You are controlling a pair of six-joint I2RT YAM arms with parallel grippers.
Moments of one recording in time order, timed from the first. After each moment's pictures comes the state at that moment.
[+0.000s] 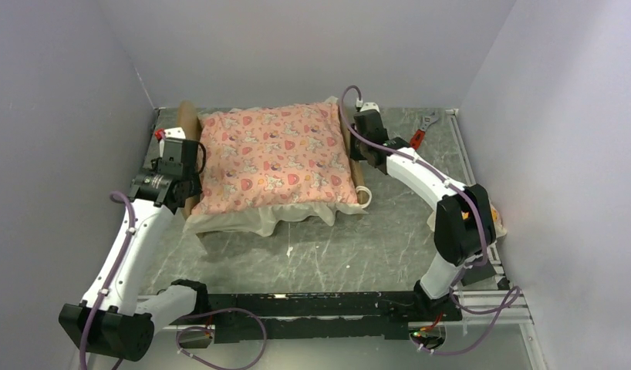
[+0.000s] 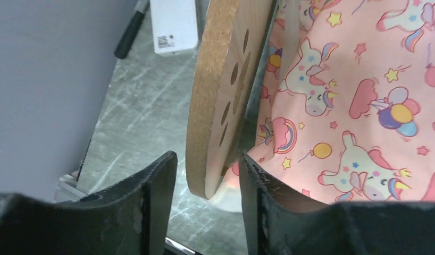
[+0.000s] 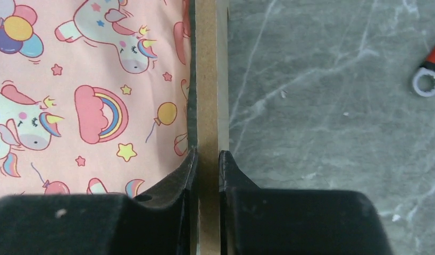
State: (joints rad) left arm -0.19 1.07 1.15 -0.97 -0.51 -0.34; right arm 0.43 1.68 1.31 -0.31 0.20 0.30
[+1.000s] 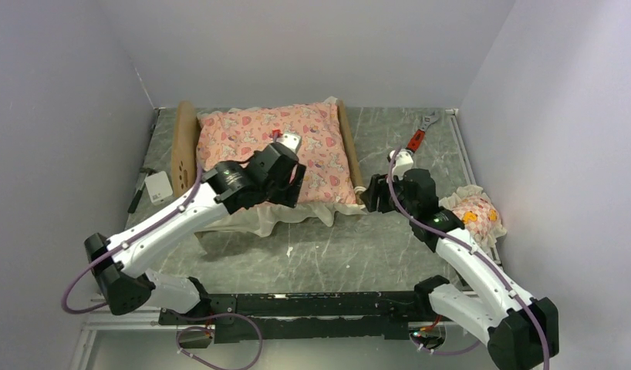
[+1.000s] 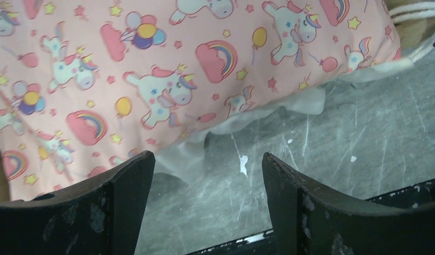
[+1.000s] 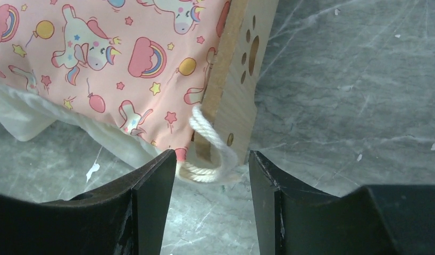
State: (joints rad) left arm -0.88 1.34 1.44 -0.98 -0.39 -0.42; right arm 0.41 0.92 0.65 -0.21 -0.10 0.24
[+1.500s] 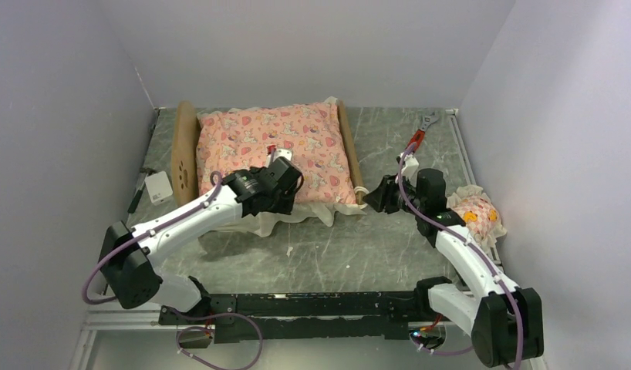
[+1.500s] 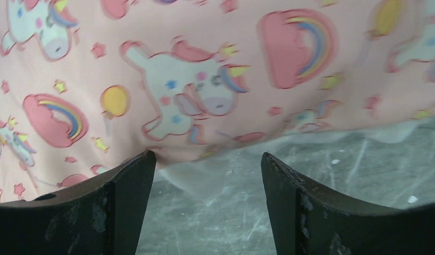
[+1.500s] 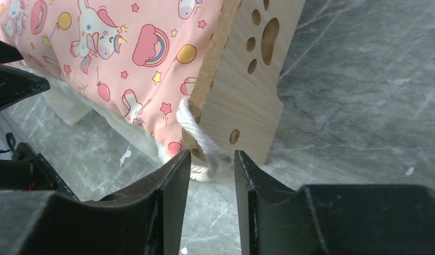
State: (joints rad) left arm -0.86 1.43 1.24 -0.85 -0.47 -0.53; right arm 0.17 0.98 0.54 -0.05 -0.51 0.27
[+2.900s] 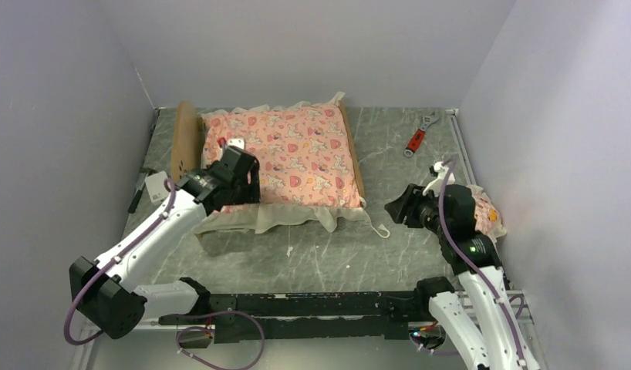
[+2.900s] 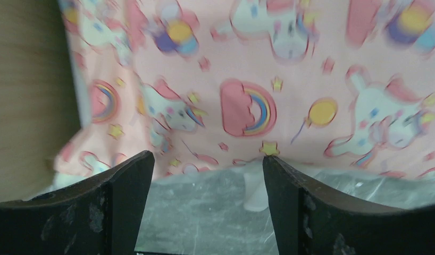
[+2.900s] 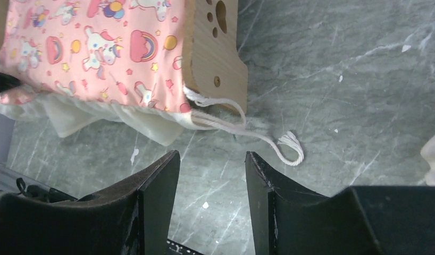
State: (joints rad) left arm -0.59 1.21 1.08 -0.87 -0.40 -0.55; right arm 0.16 0.56 0.72 -0.65 -0.24 0.40
